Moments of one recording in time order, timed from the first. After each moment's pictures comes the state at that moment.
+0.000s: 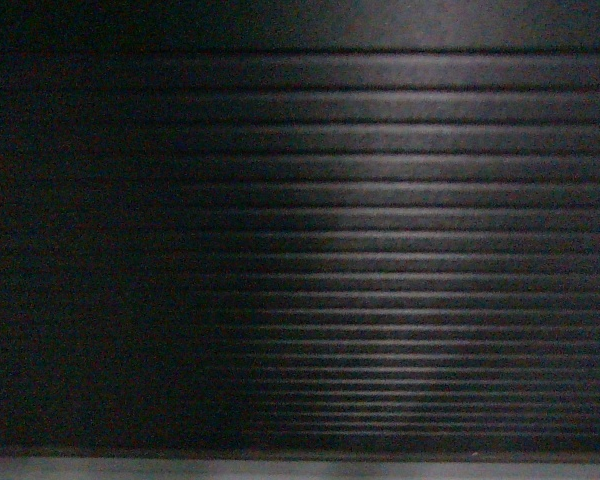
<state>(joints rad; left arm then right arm) 0.00 0.01 0.01 0.00 0.00 -0.01 0.00 0.00 0.01 0.00 0.00 0.00</state>
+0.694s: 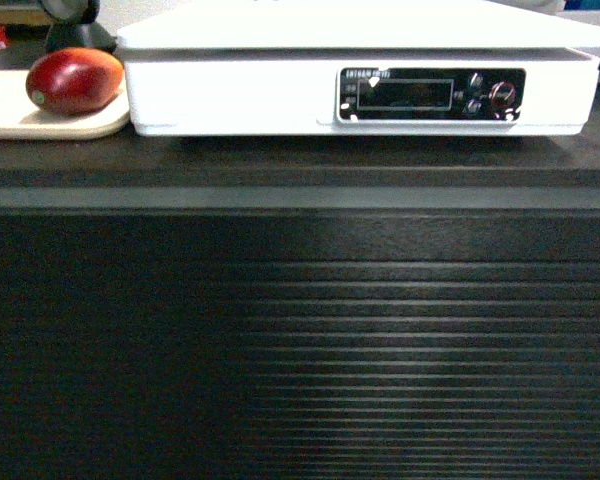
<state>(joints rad) 0.00 0.01 0.01 0.00 0.00 -0.01 0.00 0.00 0.01 0.00 0.00 0.00</state>
